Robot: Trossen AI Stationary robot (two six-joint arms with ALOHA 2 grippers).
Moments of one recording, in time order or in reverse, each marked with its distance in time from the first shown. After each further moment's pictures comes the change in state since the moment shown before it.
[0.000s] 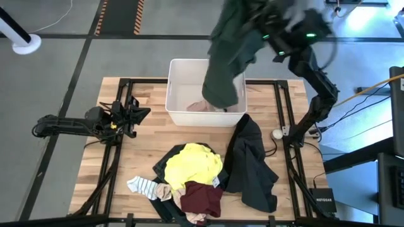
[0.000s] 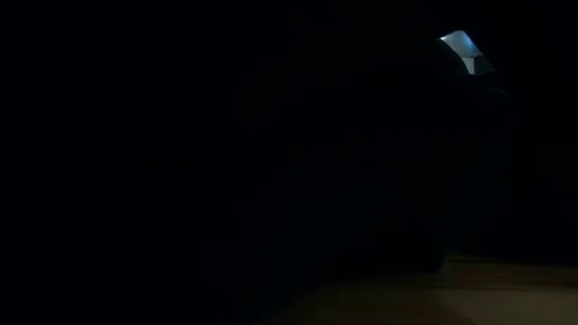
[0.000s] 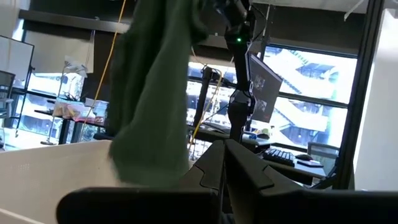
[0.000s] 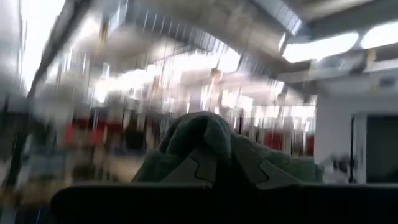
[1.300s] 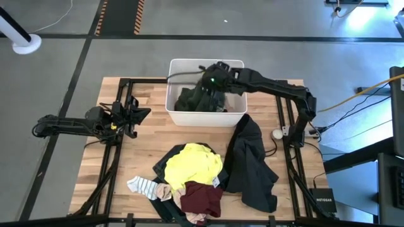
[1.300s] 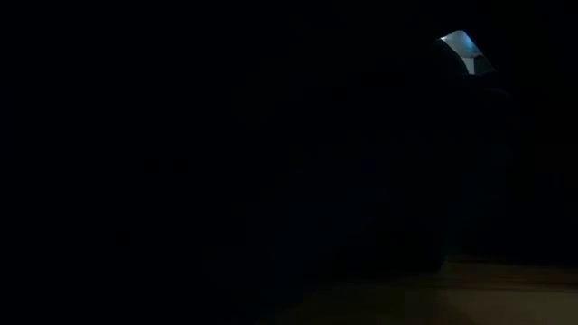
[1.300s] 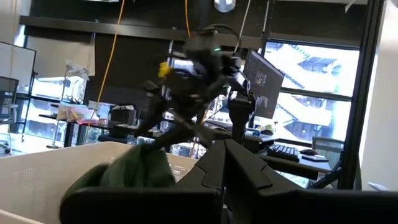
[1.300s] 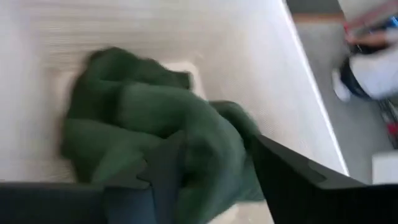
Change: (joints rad) left arm 0.000 0.000 0.000 -0.009 0.000 0.039; right arm 0.082 0.124 -0.472 -0.746 0.057 0.023
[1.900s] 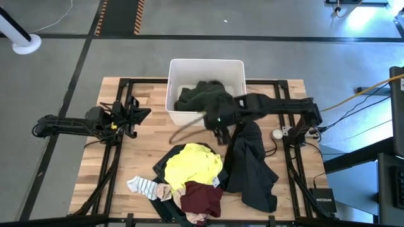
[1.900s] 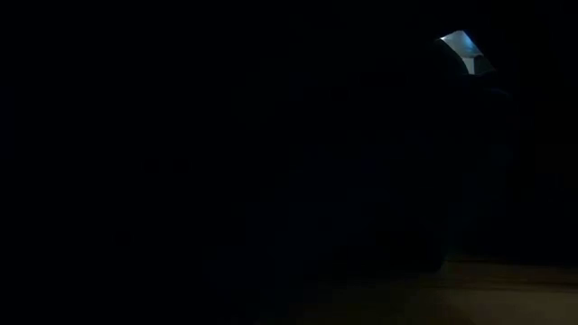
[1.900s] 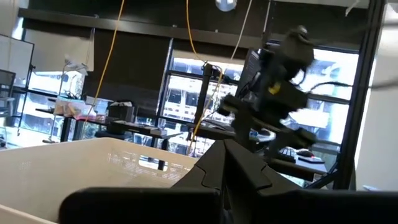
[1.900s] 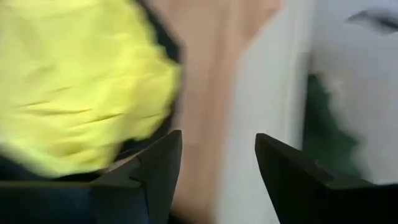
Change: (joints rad) left arm 0.000 0.000 0.000 -0.004 0.000 -0.035; right arm 0.352 -0.018 0.105 -0.304 -0.222 0.082
